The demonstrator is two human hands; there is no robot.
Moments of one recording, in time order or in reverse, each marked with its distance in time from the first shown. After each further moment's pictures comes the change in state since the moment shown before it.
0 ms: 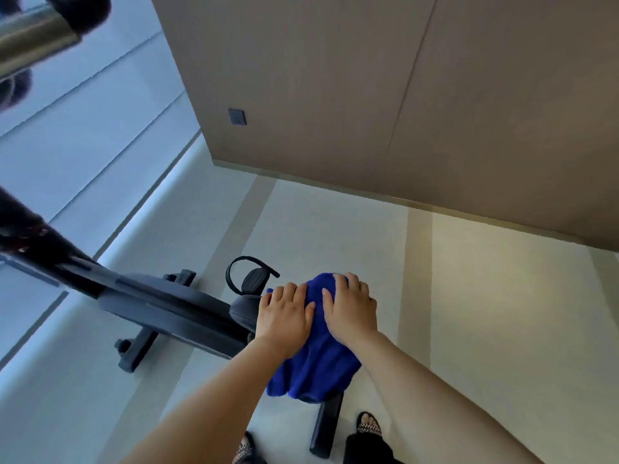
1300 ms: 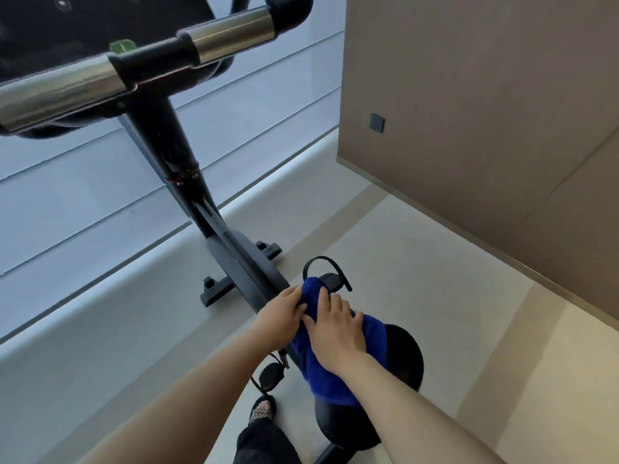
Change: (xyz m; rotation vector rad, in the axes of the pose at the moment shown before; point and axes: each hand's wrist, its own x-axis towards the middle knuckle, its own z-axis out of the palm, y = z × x) left_hand -0.028 -0.073 -0.030 -0.499 0.018 -0.469; right_hand 0.019 -0.084 0.042 -0.161 -0.226 -0.647
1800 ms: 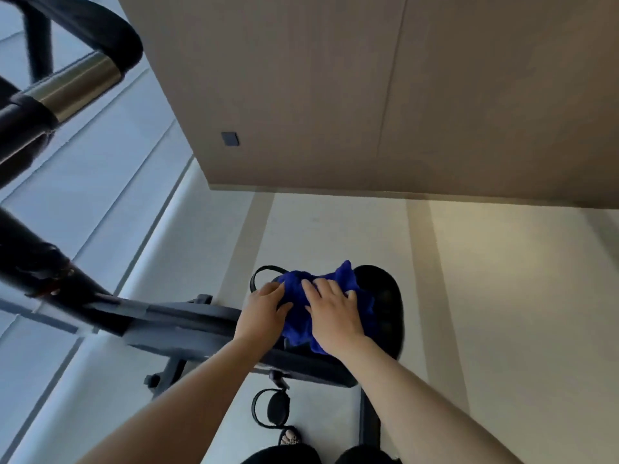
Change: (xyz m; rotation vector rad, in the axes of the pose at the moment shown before) left_hand 0.016 -0.025 -0.029 0.194 -0.096 0.511; right_hand -0.037 -0.047 0.003 0.032 0.296 0.428
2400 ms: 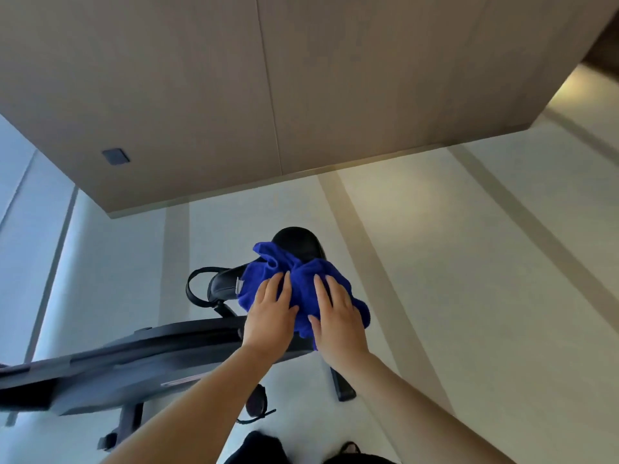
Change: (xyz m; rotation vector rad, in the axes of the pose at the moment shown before) left_hand -0.062 0.067 0.064 0.197 -0.118 0.403; right_hand -0.148 0.018 0.008 0.119 0.164 0.471
